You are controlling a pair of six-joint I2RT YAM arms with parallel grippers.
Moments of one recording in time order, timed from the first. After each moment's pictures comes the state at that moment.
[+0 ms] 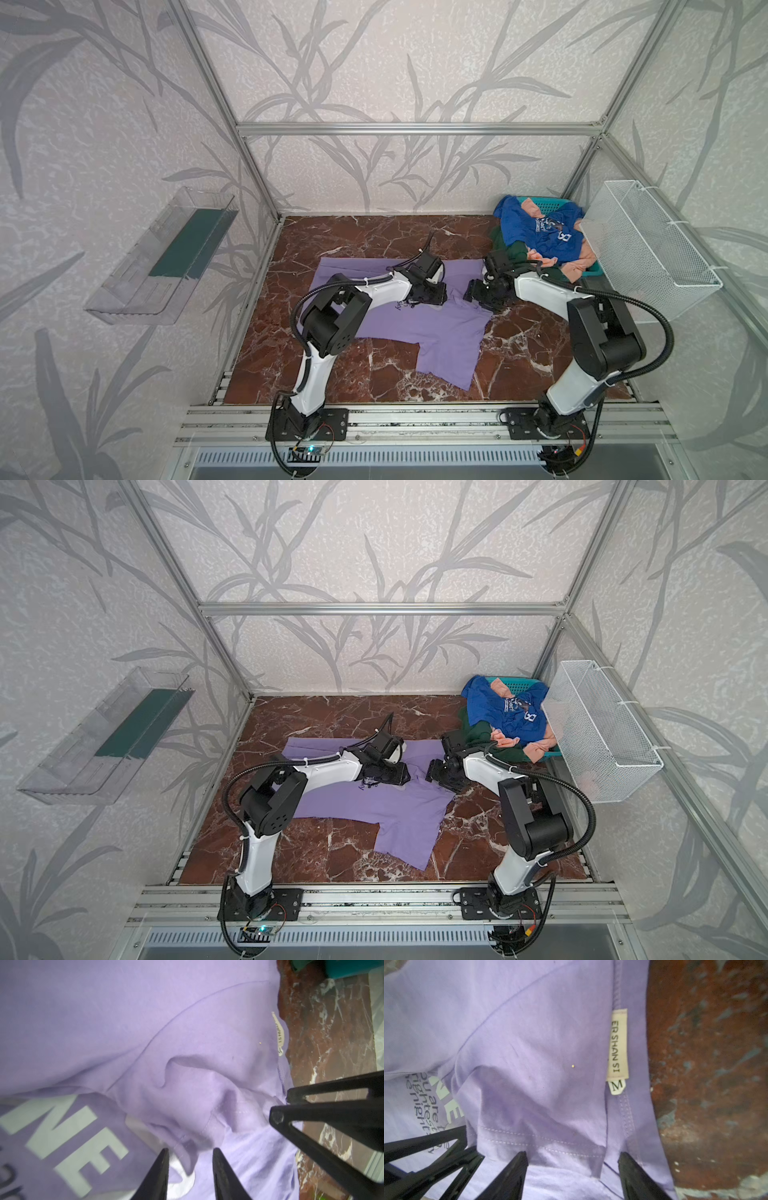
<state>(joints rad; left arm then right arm) -0.73 2.09 1.41 -0.30 0.24 -0.49 0.29 1.72 1.00 -0.49 -0.20 0.63</state>
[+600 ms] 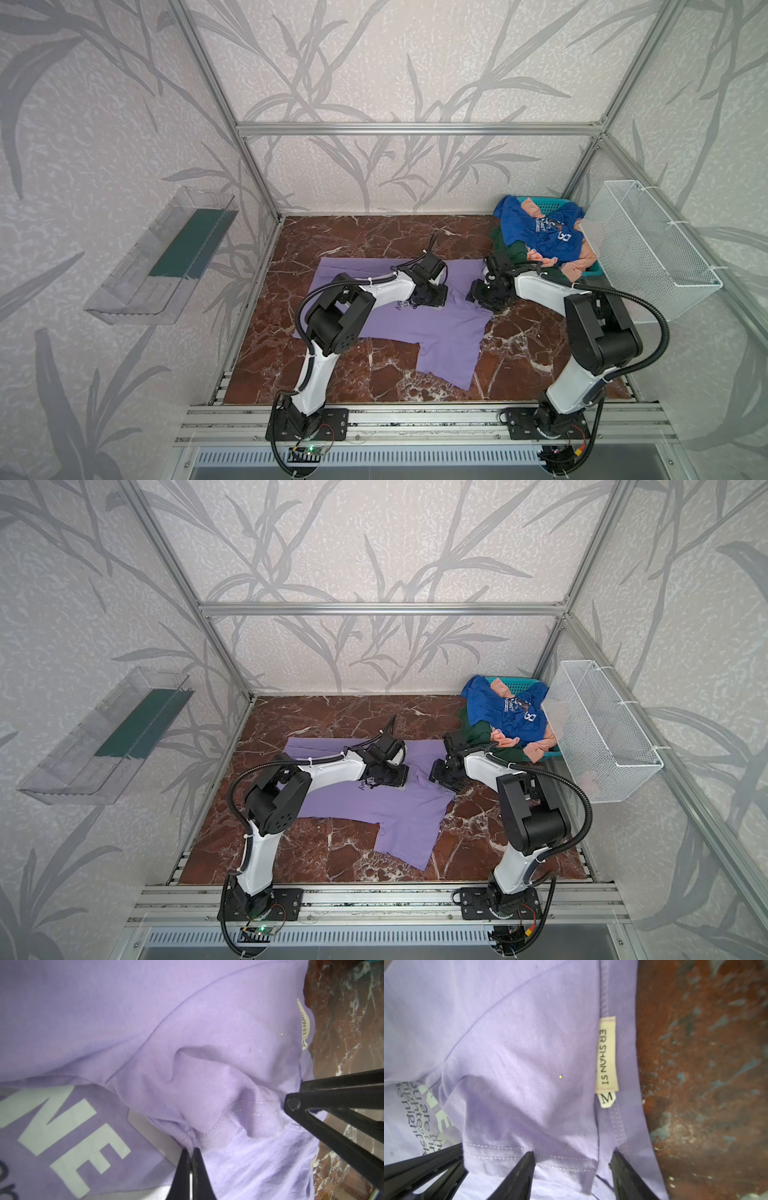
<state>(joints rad) -0.74 2.11 1.44 -0.37 0.20 -0.50 0.27 1.74 1.00 -0.47 -0.21 0.62</state>
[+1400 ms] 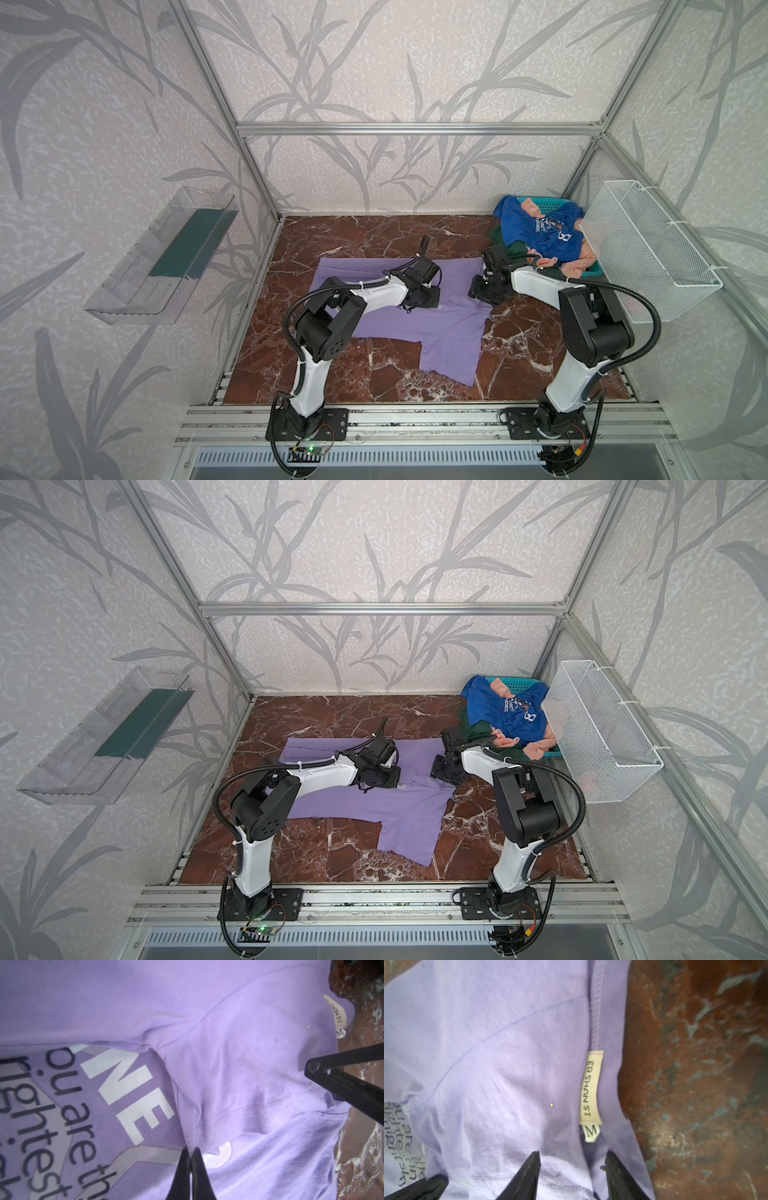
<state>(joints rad) -0.73 2.01 1.31 -0.32 0.09 -0.53 0.27 1.80 1.06 -0.48 -0.12 0.57</state>
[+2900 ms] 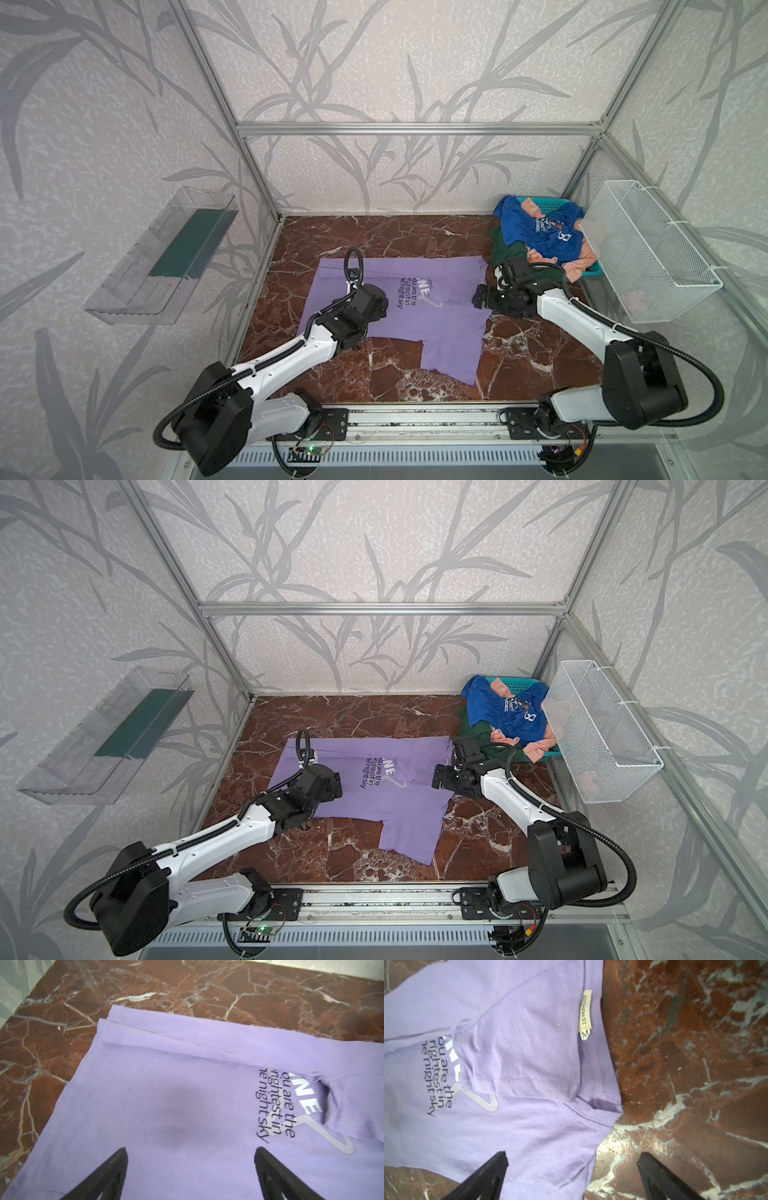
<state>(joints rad) -0.64 1.19 0.65 -0.31 -0.54 -0.66 0.29 1.41 0.85 -0.56 -0.13 0.50</state>
